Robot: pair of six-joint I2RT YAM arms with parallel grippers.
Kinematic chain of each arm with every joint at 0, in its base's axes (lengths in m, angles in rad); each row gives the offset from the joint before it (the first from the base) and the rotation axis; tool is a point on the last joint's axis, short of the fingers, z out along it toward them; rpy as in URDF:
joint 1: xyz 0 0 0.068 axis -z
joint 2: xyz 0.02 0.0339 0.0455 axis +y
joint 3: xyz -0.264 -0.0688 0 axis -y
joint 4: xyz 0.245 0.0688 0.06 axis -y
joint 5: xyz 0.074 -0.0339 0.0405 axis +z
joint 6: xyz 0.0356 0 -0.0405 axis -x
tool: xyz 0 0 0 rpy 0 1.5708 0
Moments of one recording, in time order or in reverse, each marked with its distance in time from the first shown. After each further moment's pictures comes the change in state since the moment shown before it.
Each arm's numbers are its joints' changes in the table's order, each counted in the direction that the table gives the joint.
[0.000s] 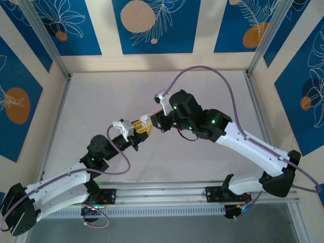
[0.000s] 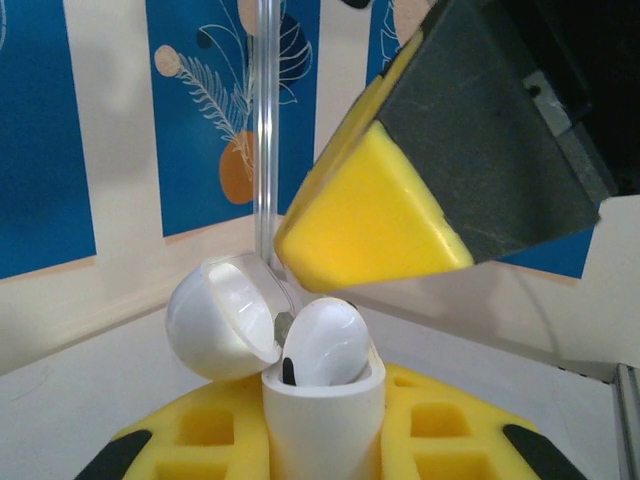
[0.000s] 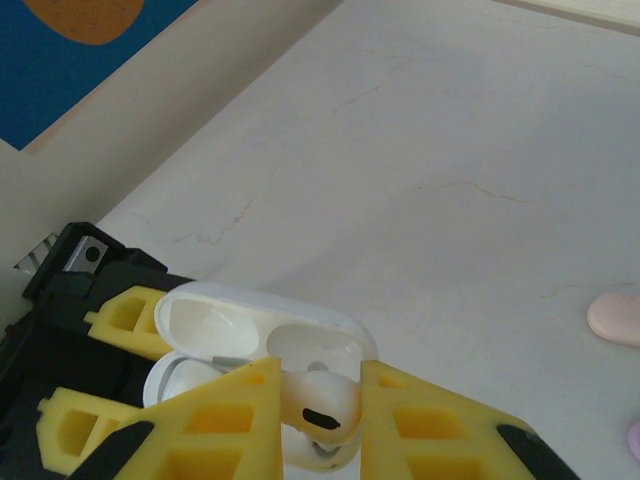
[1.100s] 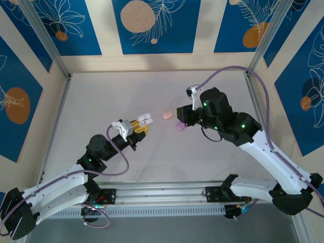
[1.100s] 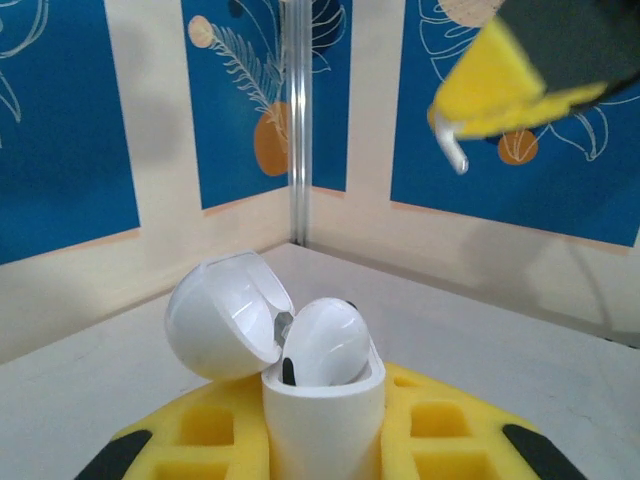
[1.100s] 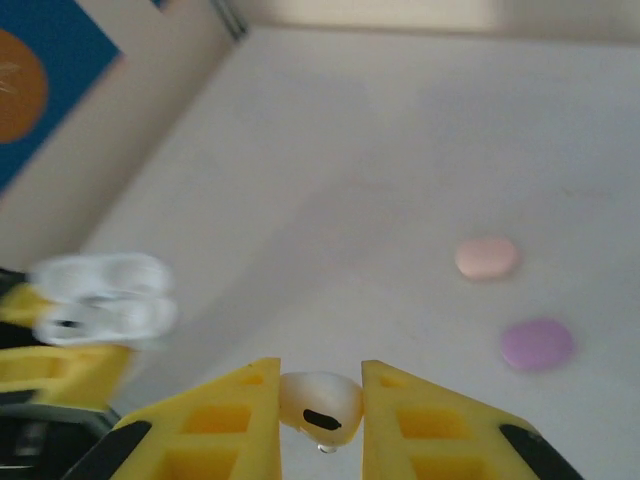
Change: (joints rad) left arm -0.024 -0.037 0.000 -0.108 0.028 -0.045; right arm 0.186 -0.205 -0.060 -0.106 -0.019 -0.086
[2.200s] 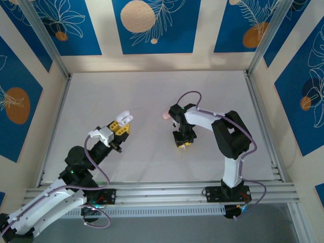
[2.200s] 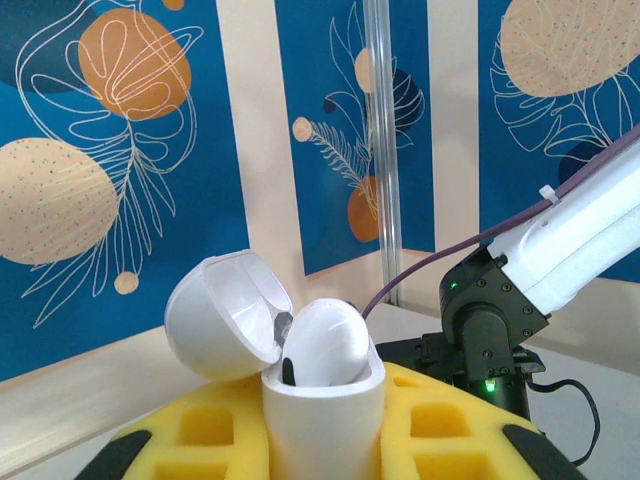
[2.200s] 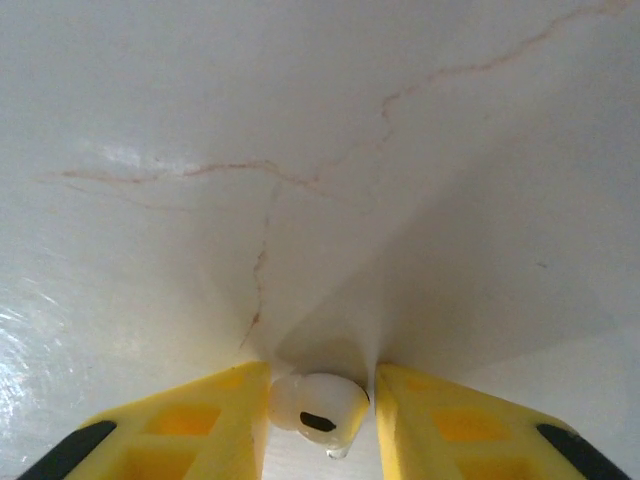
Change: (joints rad) left arm -0.001 -0.364 0.000 -0.233 0.187 -0.140; right arm 0.191 0.810 -0.134 -0.214 0.115 0.093
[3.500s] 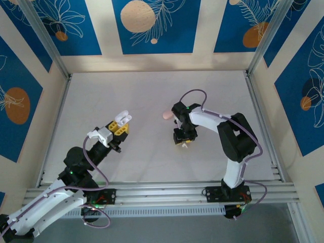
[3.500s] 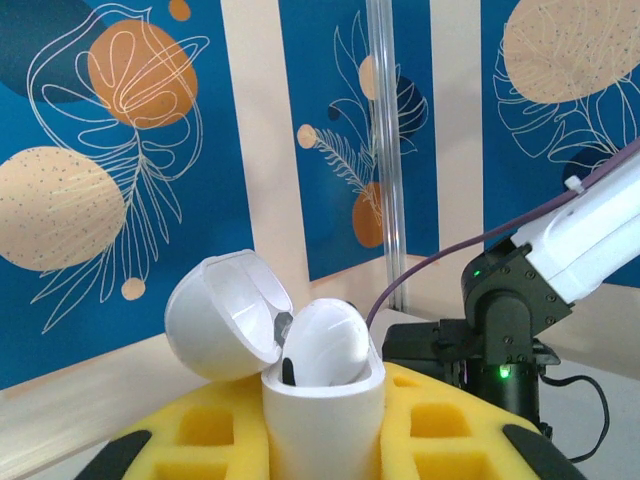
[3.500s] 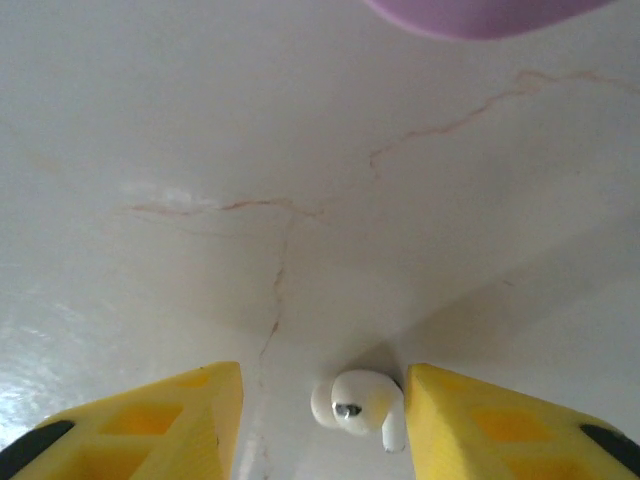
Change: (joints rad) left arm 0.000 -0.016 0.000 -0.001 0.006 -0.007; right arm 0.031 -0.064 -0.048 0.088 0.039 0.000
